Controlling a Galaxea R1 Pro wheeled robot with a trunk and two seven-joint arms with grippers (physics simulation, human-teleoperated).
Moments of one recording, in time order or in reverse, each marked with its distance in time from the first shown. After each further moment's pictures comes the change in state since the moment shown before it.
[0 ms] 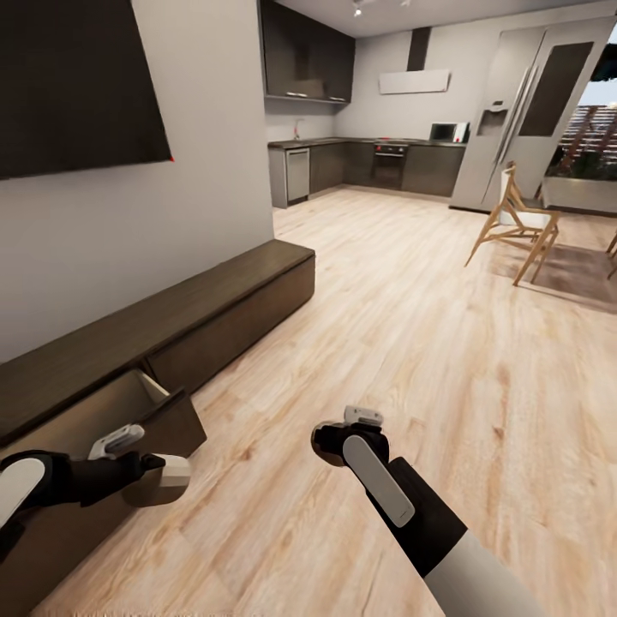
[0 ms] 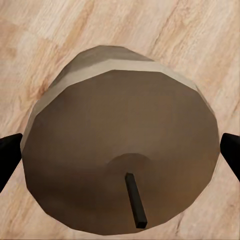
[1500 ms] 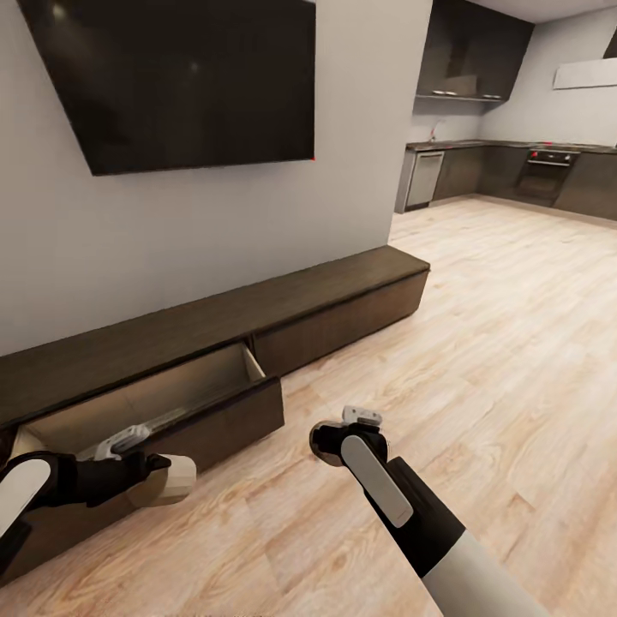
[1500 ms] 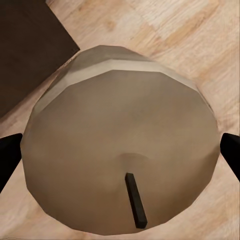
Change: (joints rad) left arm 0.000 -0.024 0.000 0.000 -0.002 0.001 -0.003; right arm 0.000 0.007 0.001 0.000 0.002 0.001 0.000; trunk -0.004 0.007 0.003
